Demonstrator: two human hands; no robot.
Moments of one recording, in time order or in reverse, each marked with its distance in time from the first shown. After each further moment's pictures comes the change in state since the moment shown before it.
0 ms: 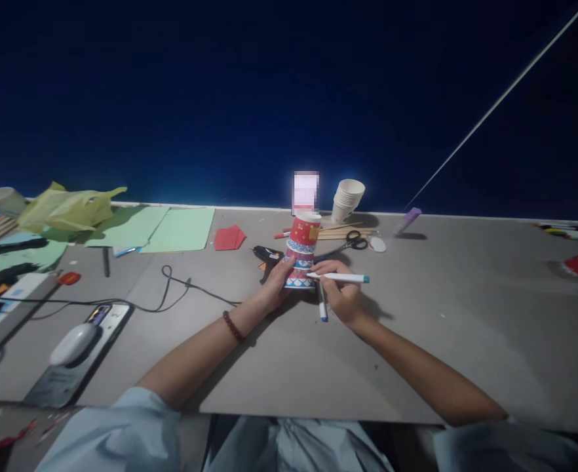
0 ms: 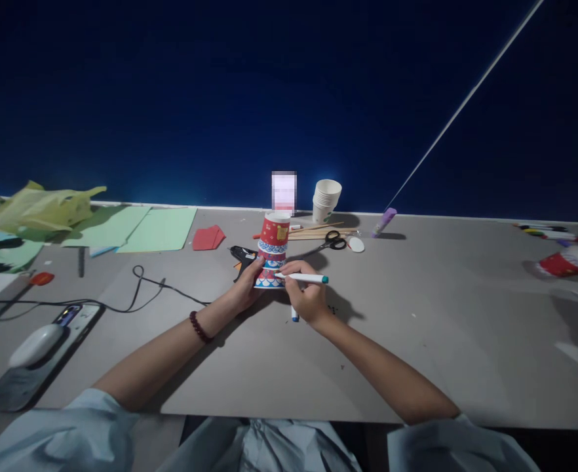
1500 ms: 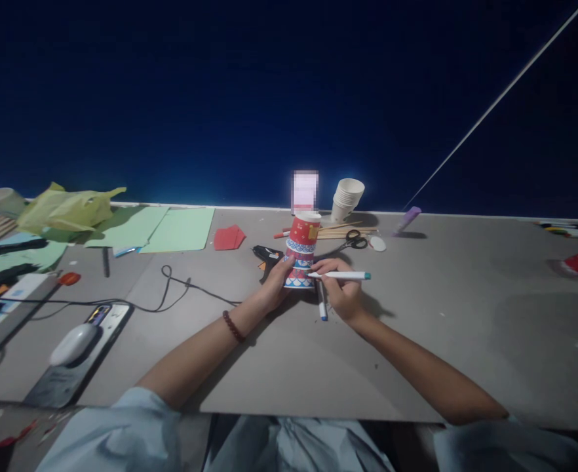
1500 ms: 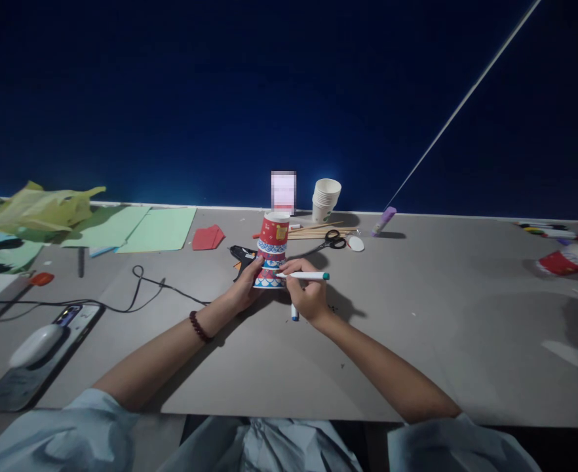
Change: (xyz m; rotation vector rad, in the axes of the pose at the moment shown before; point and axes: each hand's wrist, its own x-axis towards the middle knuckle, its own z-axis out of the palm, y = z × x) left_hand 0.002 0.000 -0.002 0.007 -0.010 0.020; right_hand 0.002 -0.004 -0.001 0.030 0.010 0.027
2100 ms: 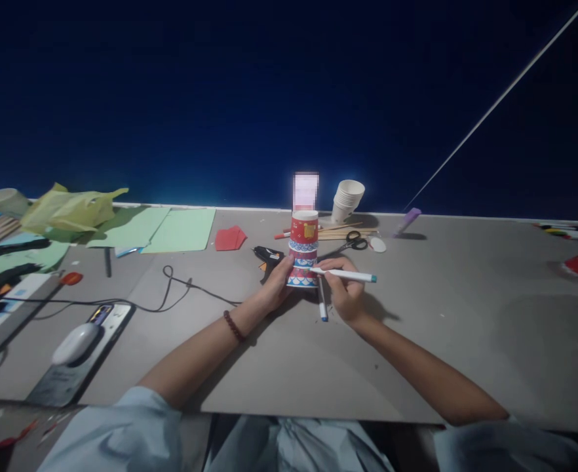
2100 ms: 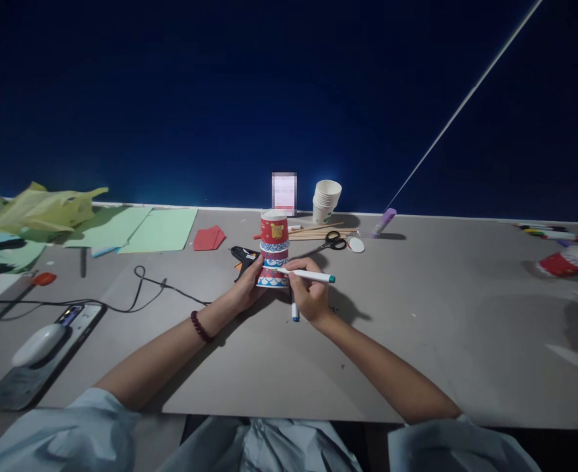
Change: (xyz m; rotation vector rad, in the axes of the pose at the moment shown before) left_hand -0.001 0.001 0.004 -0.014 -0.060 0.012; right_hand -0.002 -0.001 -0.001 0.020 0.053 0.022
